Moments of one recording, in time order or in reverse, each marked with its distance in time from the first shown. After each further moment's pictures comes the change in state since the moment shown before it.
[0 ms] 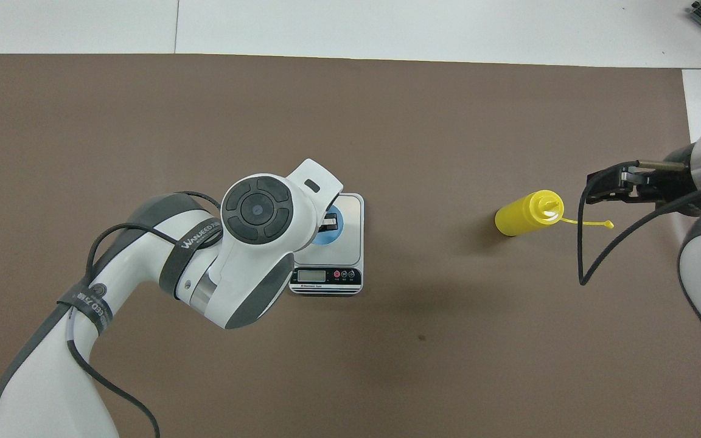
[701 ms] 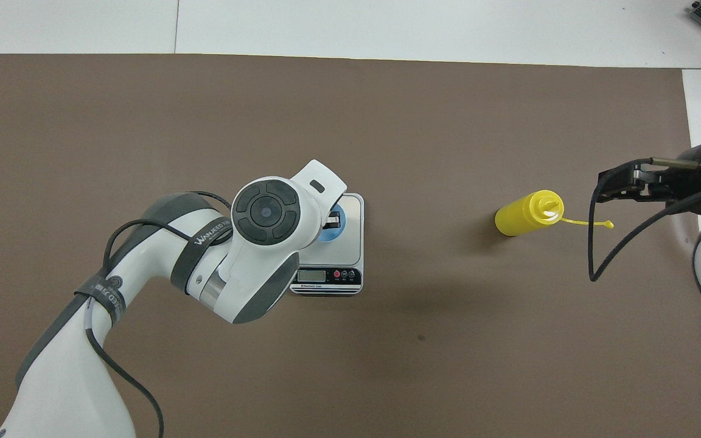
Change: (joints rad) left arm -0.006 0.034 0.000 -0.004 0.029 0.051 0.000; right arm -0.025 0.000 -0.006 0.000 0.000 0.000 0.000
